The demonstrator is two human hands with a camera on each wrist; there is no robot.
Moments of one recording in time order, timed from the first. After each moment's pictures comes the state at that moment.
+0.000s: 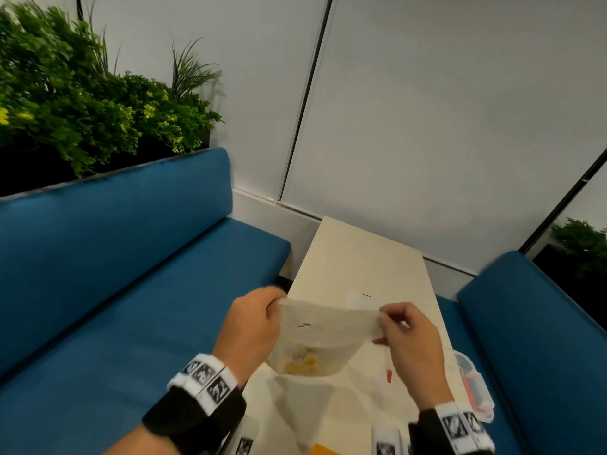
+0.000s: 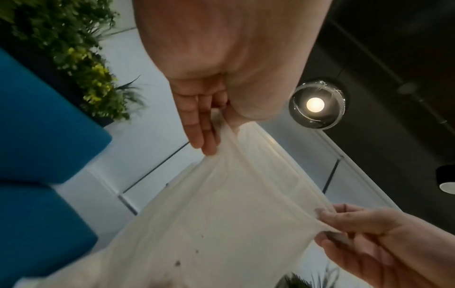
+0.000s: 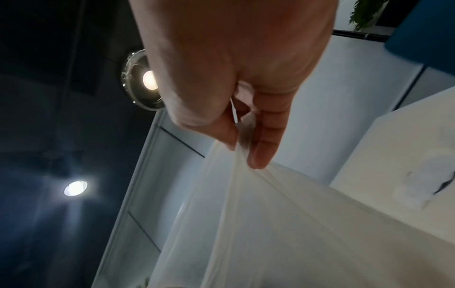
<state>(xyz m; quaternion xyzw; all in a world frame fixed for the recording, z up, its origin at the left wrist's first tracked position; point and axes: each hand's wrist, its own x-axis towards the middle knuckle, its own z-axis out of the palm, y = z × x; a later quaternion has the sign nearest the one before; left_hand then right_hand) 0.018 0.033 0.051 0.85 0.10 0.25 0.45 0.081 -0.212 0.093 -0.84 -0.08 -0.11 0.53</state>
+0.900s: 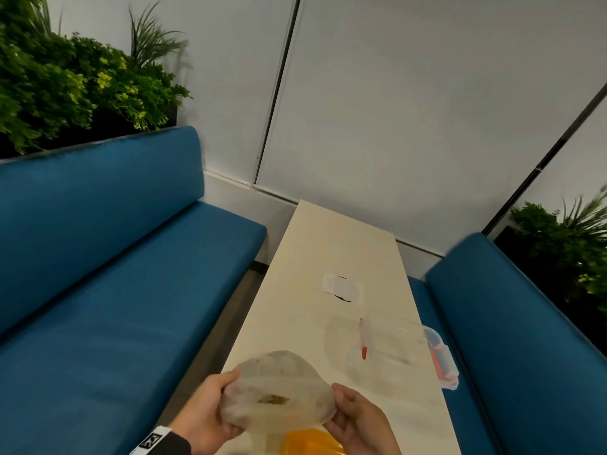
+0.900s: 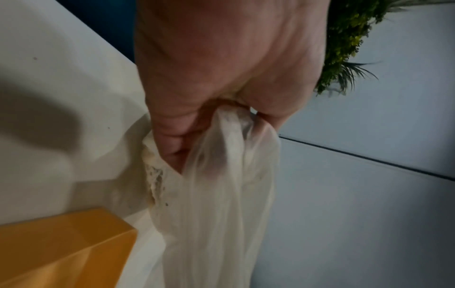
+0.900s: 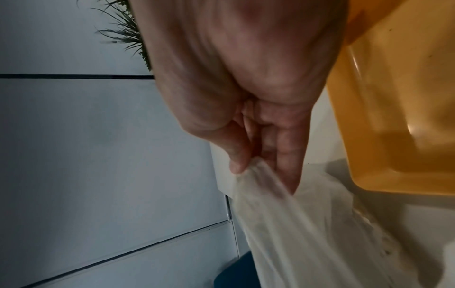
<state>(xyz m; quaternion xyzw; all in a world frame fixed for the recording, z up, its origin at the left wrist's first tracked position) -0.024 0.011 -0.061 0.31 0.31 -0.20 0.87 0.031 -0.238 -0.030 -0.52 0.27 0.23 0.78</state>
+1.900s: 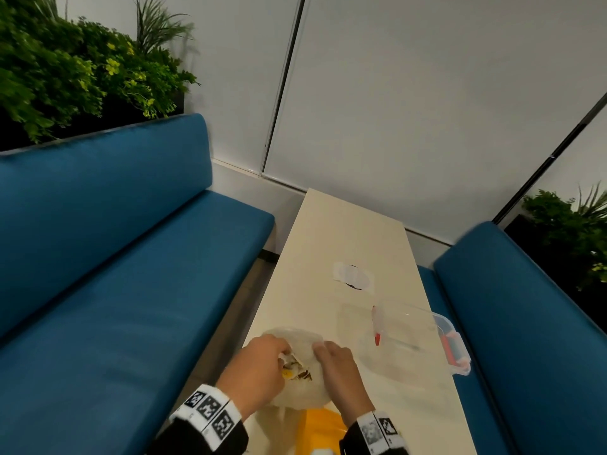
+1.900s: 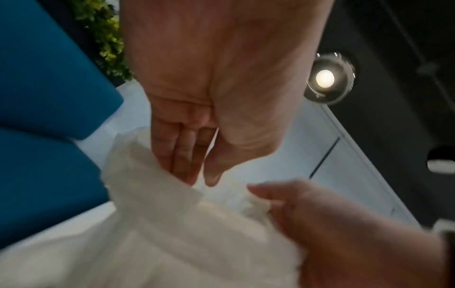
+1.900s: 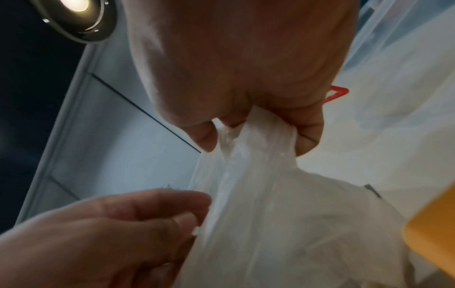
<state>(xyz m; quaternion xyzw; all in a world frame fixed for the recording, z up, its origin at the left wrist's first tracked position) -0.020 -0.002 -0.014 0.92 0.04 -0.01 0.39 0.031 -0.166 -0.012 -0.89 0.01 0.16 0.44</state>
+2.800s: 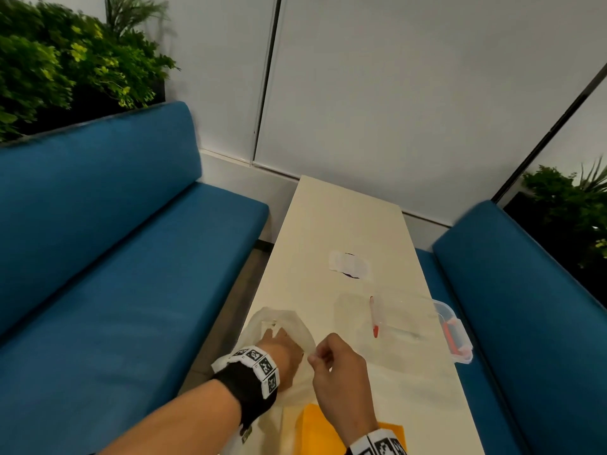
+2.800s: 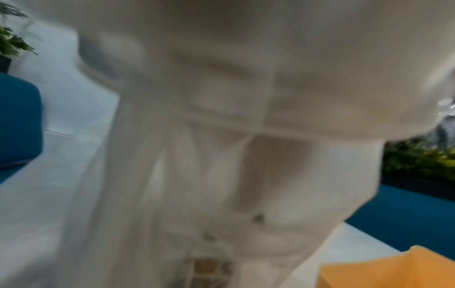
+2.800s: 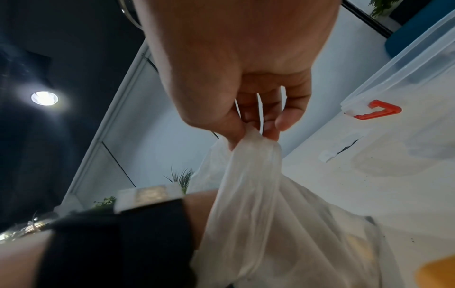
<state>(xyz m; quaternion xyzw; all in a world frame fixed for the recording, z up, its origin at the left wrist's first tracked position) 0.057 -0.042 -0.032 0.96 -0.12 -0.25 -0.01 0.019 -0.171 -0.016 -0.93 -0.04 -0.02 0.37</state>
